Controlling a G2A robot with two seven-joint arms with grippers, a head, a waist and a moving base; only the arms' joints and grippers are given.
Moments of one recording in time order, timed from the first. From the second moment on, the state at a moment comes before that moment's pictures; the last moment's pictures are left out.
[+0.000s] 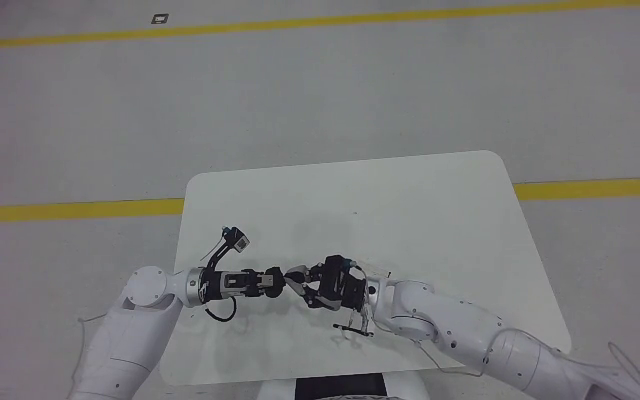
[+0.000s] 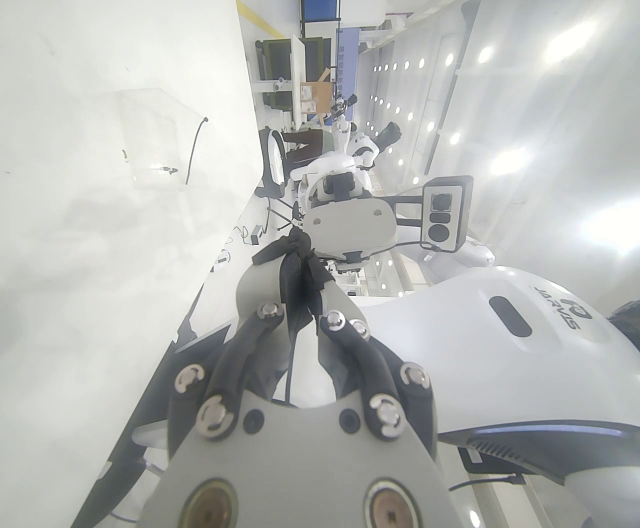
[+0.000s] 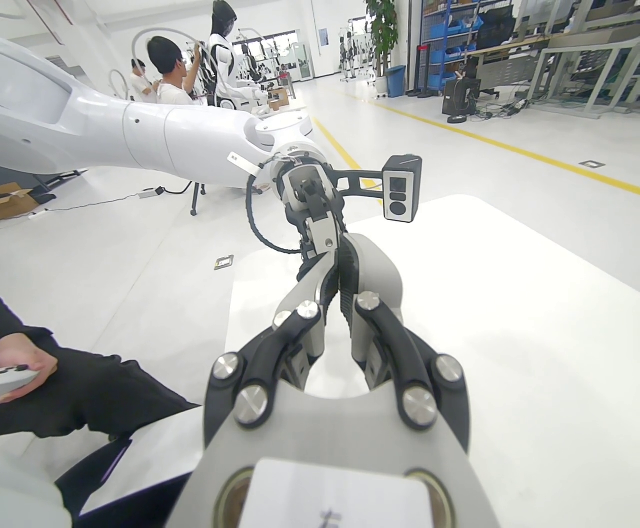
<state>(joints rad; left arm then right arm) 1.47 -1.02 -1.34 -1.43 -0.51 -0.34 -1.39 -1.13 -1.00 0.44 -1.69 -0.99 -0.34 -0.21</state>
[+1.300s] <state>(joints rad) 1.47 -1.02 -1.34 -1.43 -0.51 -0.34 -1.39 -1.15 -1.00 0.45 -1.69 -1.00 -0.34 -0.20</state>
